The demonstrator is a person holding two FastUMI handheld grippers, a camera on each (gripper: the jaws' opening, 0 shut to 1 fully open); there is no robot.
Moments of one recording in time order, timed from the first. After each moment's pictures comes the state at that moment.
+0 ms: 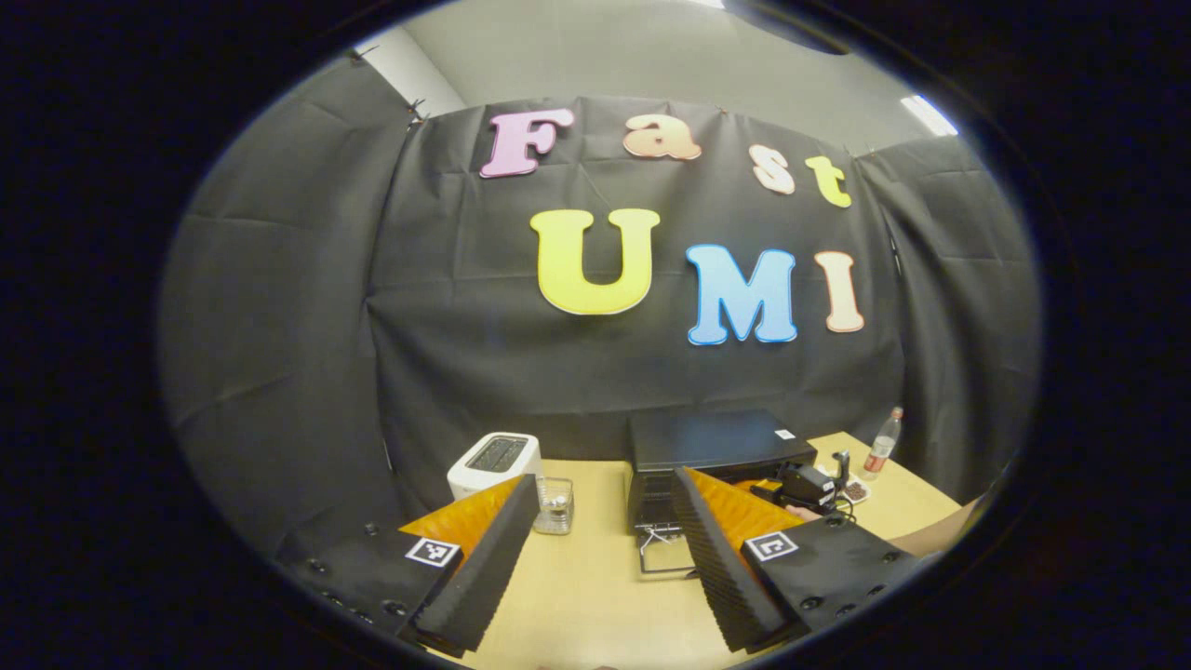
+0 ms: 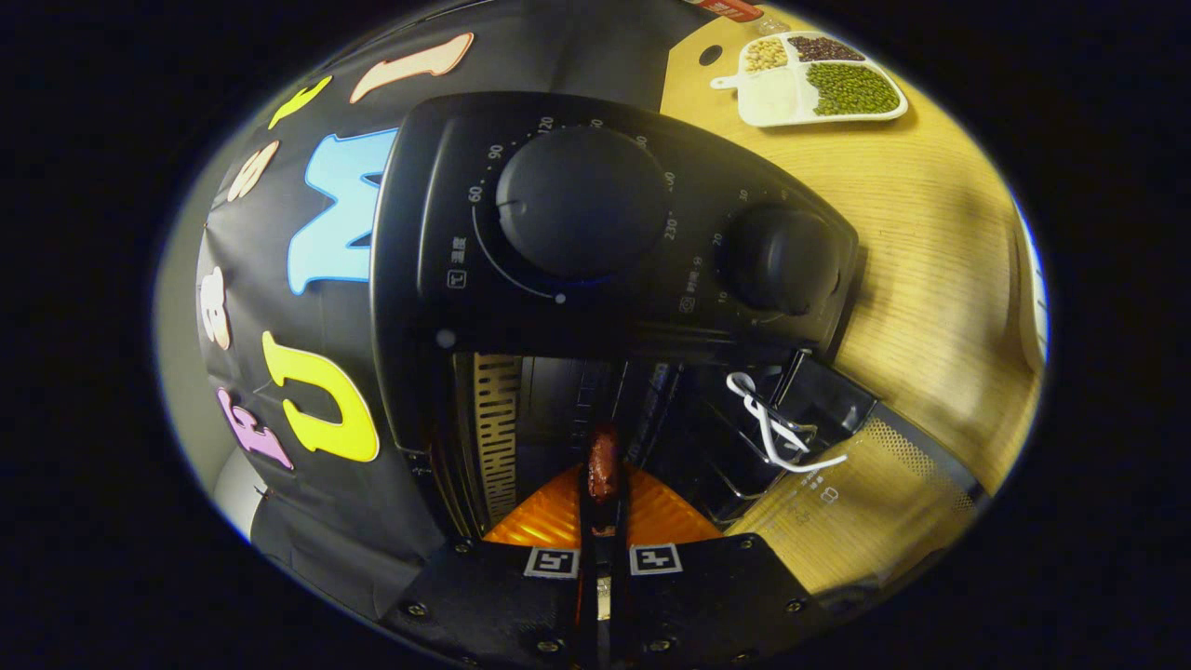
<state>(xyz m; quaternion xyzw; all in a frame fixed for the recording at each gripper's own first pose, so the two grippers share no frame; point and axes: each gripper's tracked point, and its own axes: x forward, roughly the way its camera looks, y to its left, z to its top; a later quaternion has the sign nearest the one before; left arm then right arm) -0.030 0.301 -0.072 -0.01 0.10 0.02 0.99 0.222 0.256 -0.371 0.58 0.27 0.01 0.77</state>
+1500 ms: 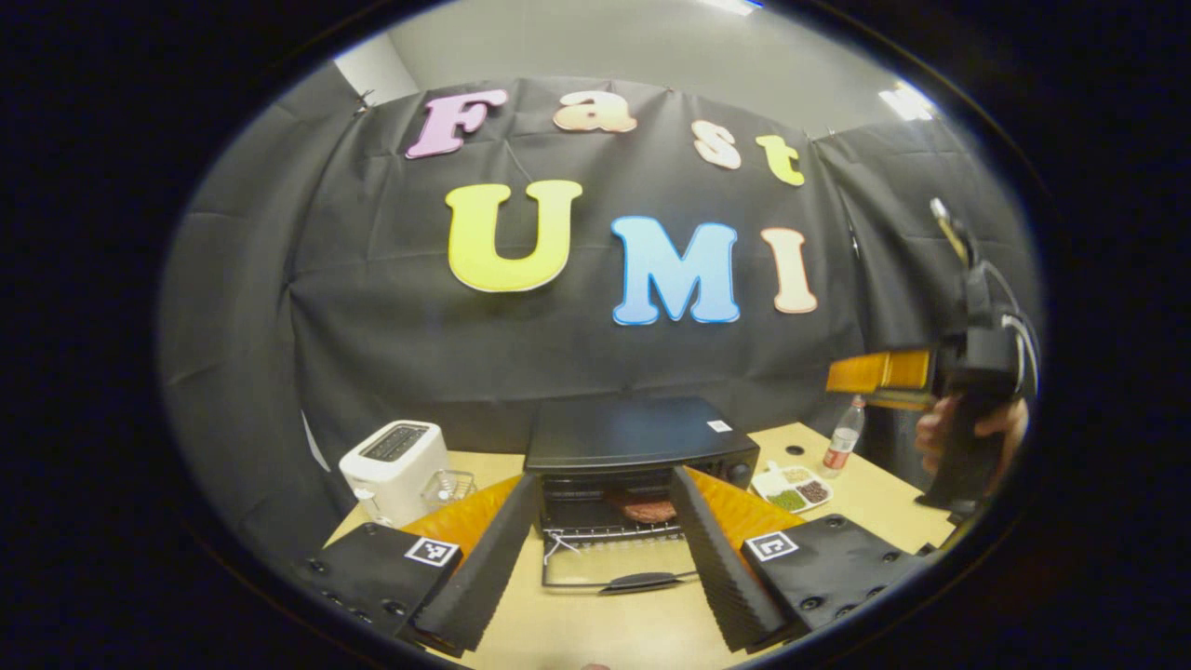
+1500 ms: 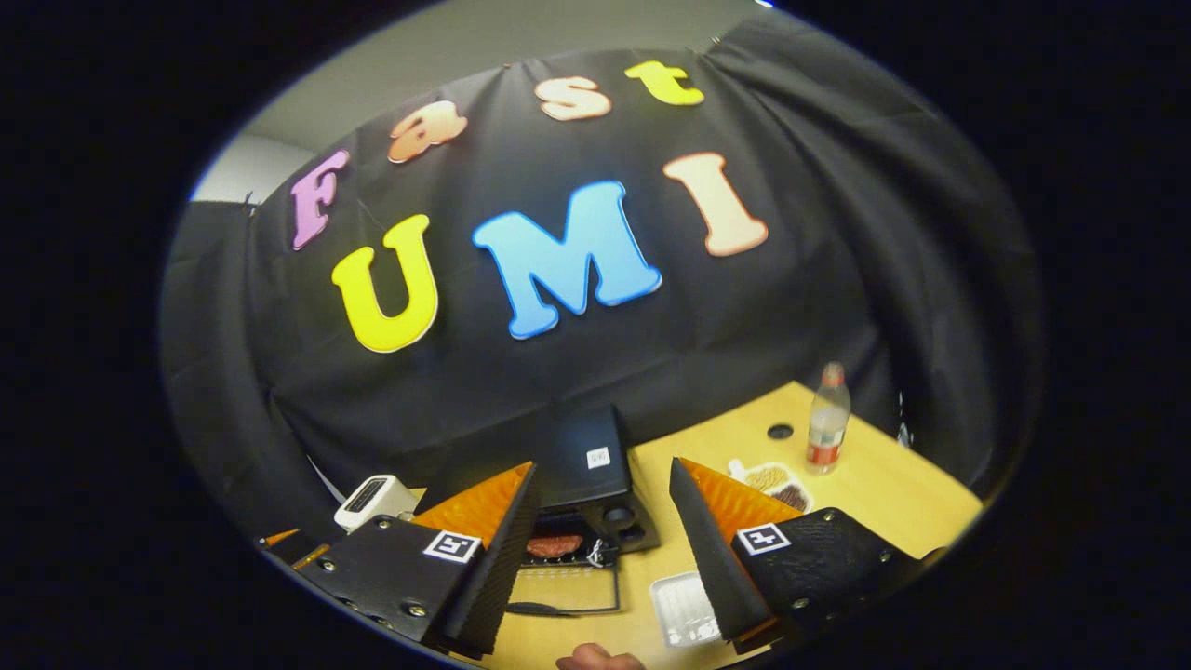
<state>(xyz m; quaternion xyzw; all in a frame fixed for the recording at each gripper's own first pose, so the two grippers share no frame) 0.030 0.156 -0.132 0.00 0.12 -0.06 0.99 0.088 0.113 -0.079 0.07 0.12 0.00 0.99</state>
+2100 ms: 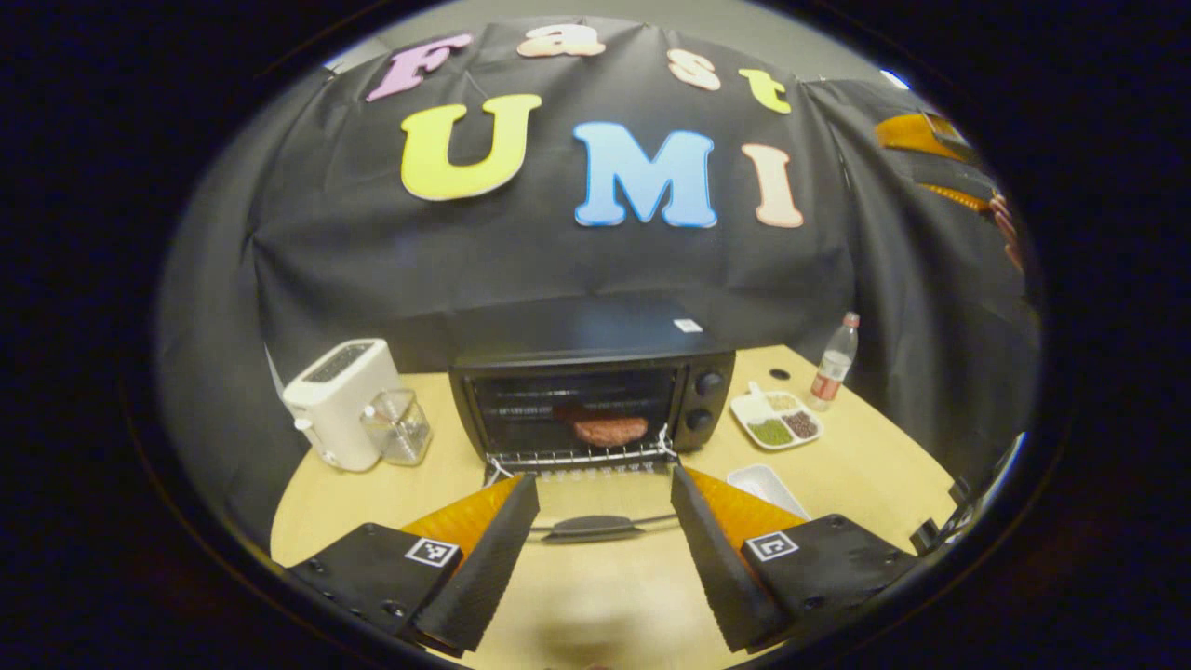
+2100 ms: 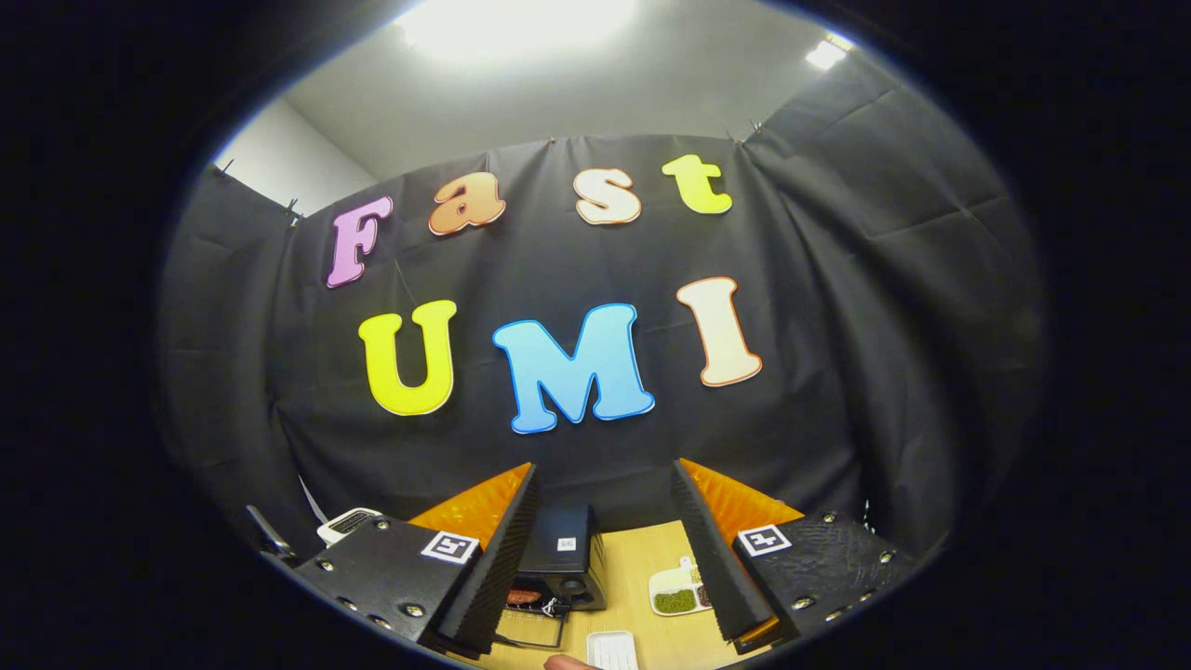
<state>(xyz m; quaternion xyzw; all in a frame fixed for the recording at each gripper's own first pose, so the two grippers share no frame) 0.035 0.093 -0.258 0.00 0.27 -0.08 0.96 0.061 0.078 0.035 0.01 0.00 0.00 1.00</state>
